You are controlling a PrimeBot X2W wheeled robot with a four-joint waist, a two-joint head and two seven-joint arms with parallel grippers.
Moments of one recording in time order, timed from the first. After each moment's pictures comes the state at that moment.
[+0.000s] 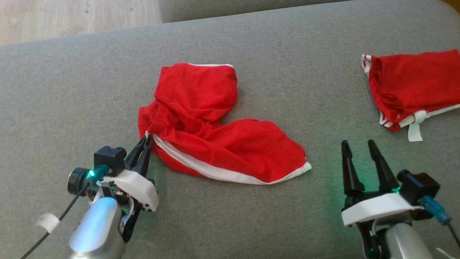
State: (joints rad) left arm -0.41 0.19 -0.36 0.67 -0.31 -0.13 -0.10; right arm -0.05 -0.05 0.07 0.24 0.27 0.12 -0.20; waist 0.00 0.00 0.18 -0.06
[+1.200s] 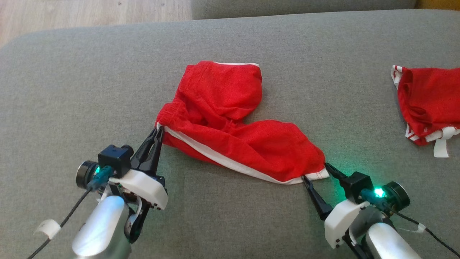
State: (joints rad) left arm -0.38 0.21 -0.44 0.51 -0.40 -0.10 -0.13; right arm -0.13 -0.20 0.37 0.41 0.08 0.12 0.00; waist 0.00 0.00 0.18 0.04
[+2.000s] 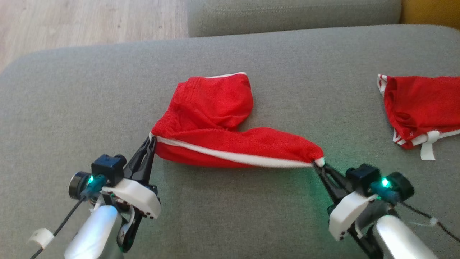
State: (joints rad) left arm -0.34 0.25 -0.45 0.51 -0.42 -0.09 -0.12; right arm -0.15 -0.26 0.42 0.33 0.17 0.12 0.00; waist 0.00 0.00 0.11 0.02
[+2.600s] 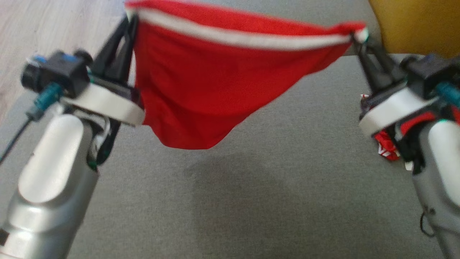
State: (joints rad) left arm -0.63 0.34 -0.41 0.18 -0.41 -0.07 0.00; right arm -0.48 -0.35 0.30 0.04 0.17 0.12 0.11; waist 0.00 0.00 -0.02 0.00
